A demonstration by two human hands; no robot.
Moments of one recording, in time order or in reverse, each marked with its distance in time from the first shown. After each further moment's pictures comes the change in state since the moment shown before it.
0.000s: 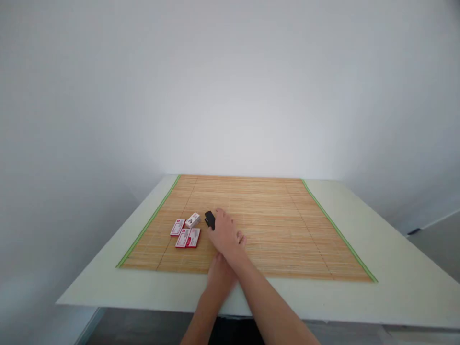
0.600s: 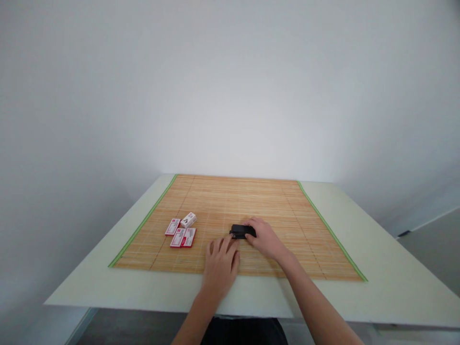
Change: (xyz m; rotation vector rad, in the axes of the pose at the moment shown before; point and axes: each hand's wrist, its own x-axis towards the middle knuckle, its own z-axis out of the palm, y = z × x) left_hand -0.002 0.027 -0.040 0.003 0.176 -0.146; right_hand -0.037 0.121 -0.103 0.017 -0.133 -0.210
